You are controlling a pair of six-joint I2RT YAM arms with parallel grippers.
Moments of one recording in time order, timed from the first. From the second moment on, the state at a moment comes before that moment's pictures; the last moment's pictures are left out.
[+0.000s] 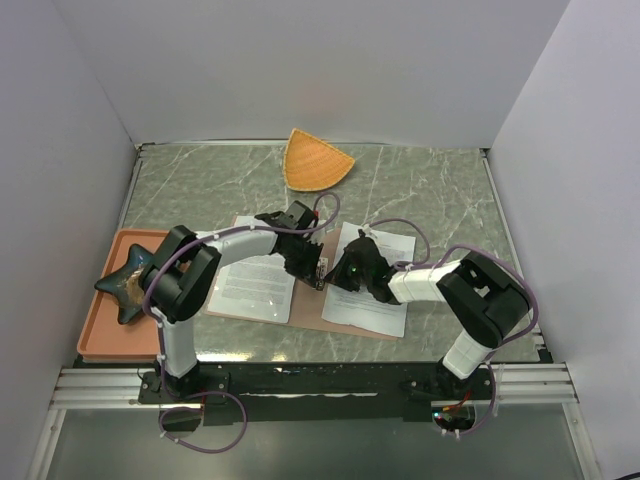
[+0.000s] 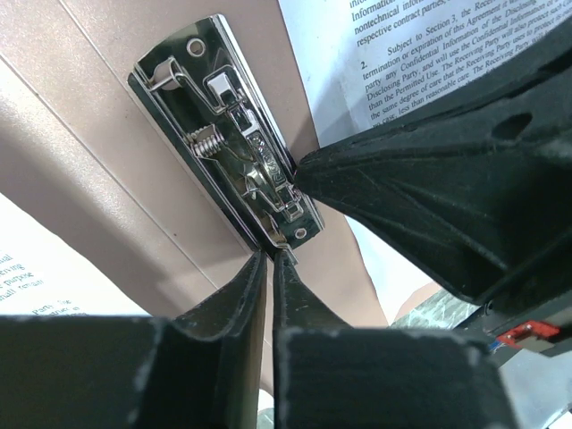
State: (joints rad) left arm -0.68 1.89 1.23 -0.49 0.36 -0.22; right arm 0.70 1.65 0.63 0.29 -0.01 1.02
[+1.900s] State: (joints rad) left arm -0.40 1.88 1.53 -0.76 0.22 -0.04; right arm 0.81 1.55 0.58 0.25 -0.01 0.97
